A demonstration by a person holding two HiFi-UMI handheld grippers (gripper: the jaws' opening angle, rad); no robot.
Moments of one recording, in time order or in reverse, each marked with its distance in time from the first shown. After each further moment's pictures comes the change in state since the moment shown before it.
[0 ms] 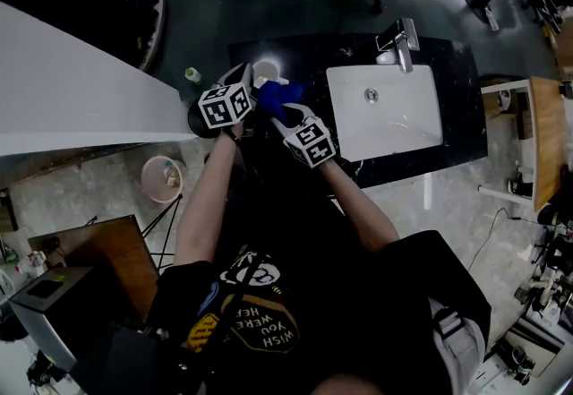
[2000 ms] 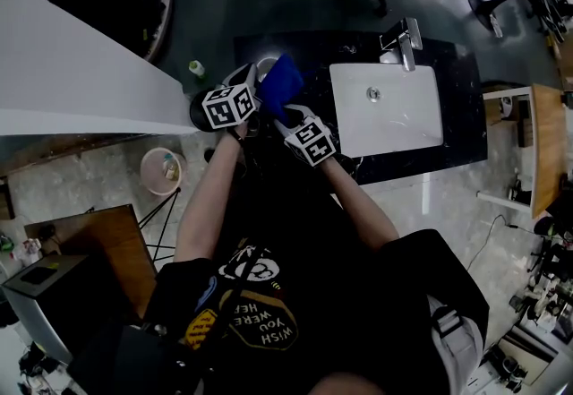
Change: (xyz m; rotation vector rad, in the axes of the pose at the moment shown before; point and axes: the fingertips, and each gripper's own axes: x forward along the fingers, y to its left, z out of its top) left arm -0.018 -0.007 -0.014 -0.043 -0.026 -0.001; right arm -0.004 0.021 -0.019 -0.059 0.070 0.056
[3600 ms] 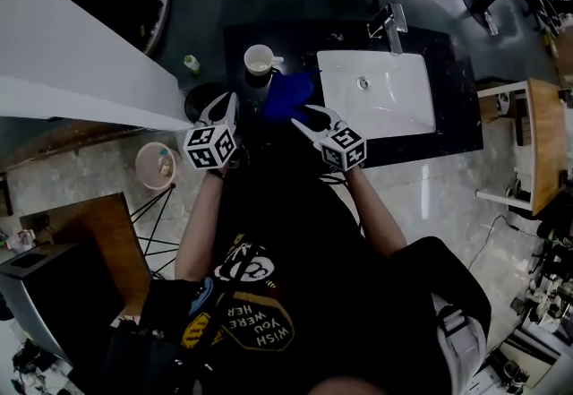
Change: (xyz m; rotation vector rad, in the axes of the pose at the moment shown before) left arm -0.121 -0.035 -0.050 0.140 -0.071 0.022; right arm -0.114 -0.009 -0.029 0.174 -0.233 0.057
